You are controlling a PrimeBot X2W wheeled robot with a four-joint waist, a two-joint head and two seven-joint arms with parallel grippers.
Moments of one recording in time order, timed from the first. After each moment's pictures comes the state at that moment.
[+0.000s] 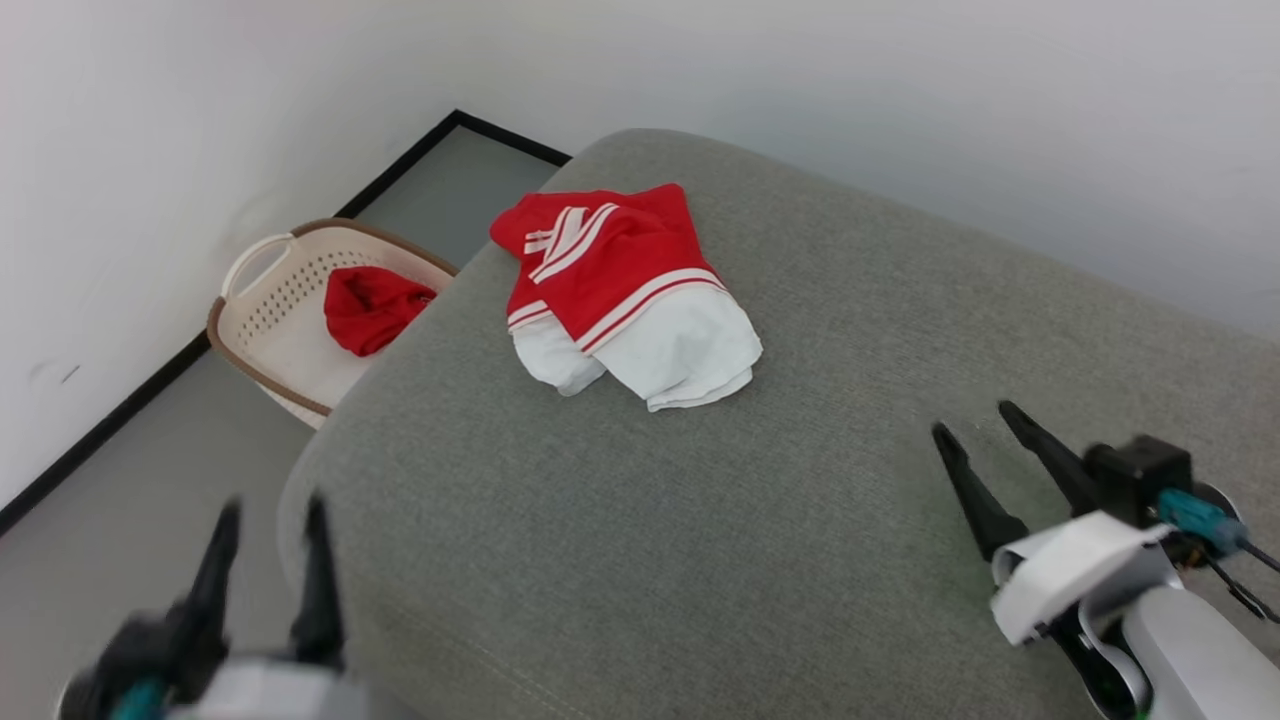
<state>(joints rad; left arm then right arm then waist) 0.03 0.11 0.15 0.07 -0.19 -0.10 -0.26 -0.43 -0.36 0.49 0.51 0.53 0.13 -0.26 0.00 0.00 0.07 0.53</state>
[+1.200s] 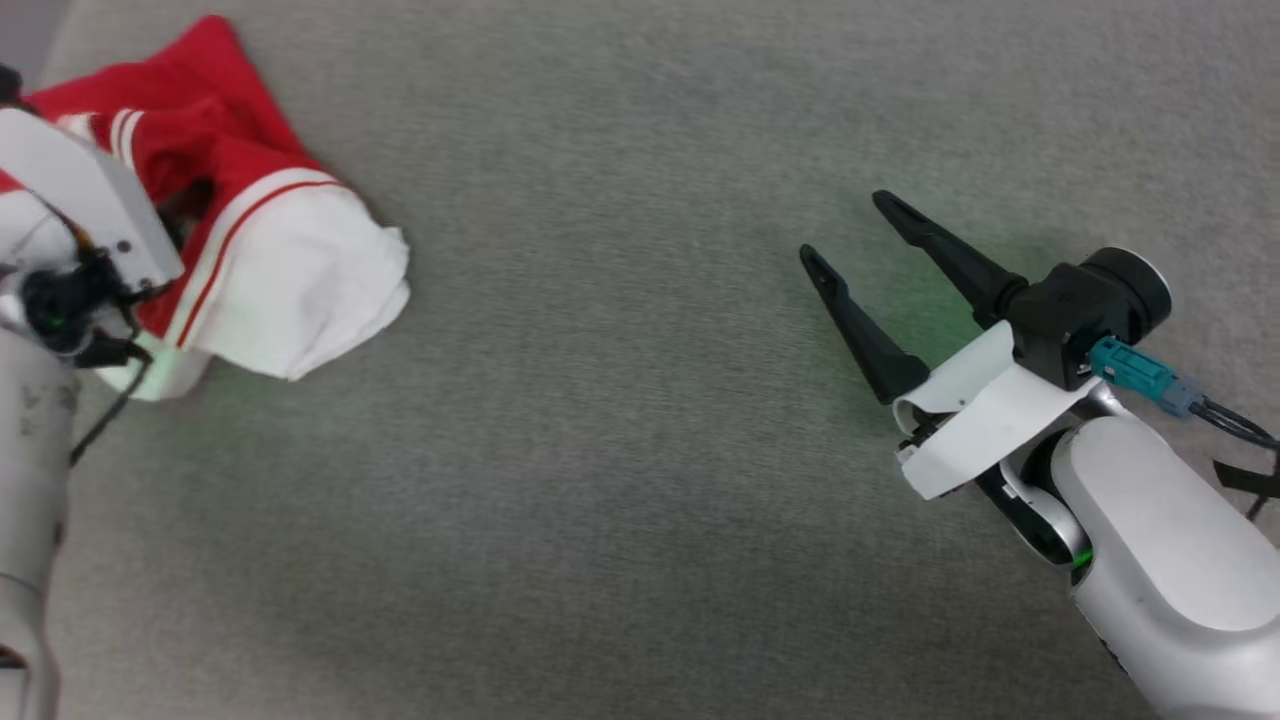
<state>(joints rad) -1.12 0.49 -0.26 1.08 -0.73 -0.13 0.44 -0.69 -0.35 0.63 0.29 0.45 0.13 -0.24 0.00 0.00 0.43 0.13</state>
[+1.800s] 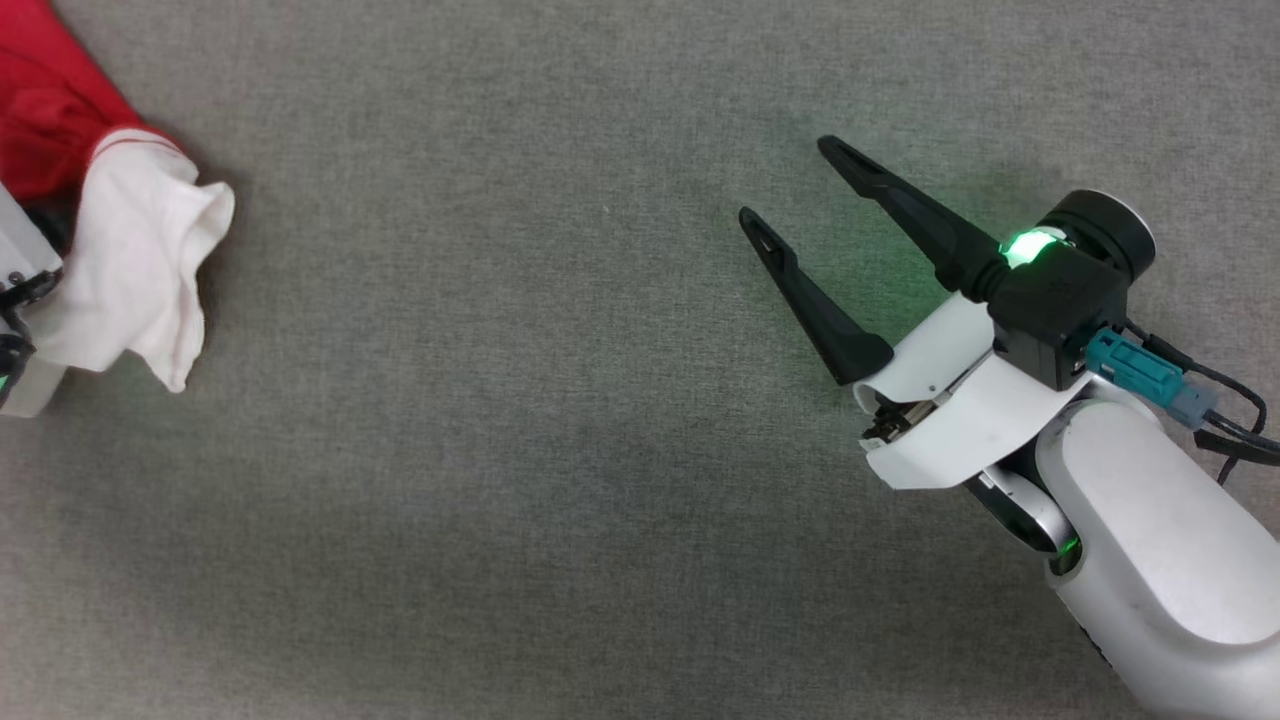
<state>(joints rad) -1.12 0.58 -0.26 1.13 -0.89 -0.13 0.54 -0.72 -0.33 0.63 0.10 0.41 0.13 -0.17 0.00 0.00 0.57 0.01</state>
